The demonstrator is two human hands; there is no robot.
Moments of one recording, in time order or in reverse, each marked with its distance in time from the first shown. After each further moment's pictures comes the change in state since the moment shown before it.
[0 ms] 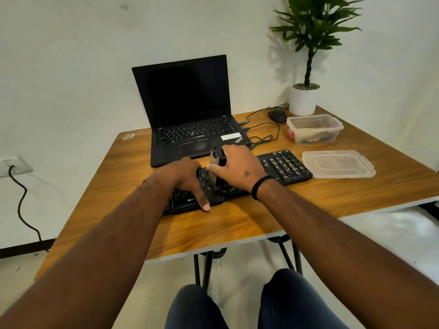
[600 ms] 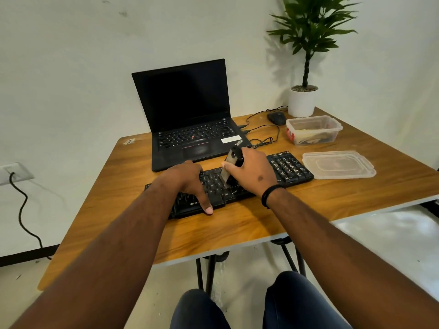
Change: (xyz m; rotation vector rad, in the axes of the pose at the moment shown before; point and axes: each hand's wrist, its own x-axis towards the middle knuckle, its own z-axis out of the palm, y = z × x) left_hand -0.002 0.005 -0.001 0.033 0.009 -0.025; right_hand -0.012 0.018 0.000 0.129 0.150 0.156
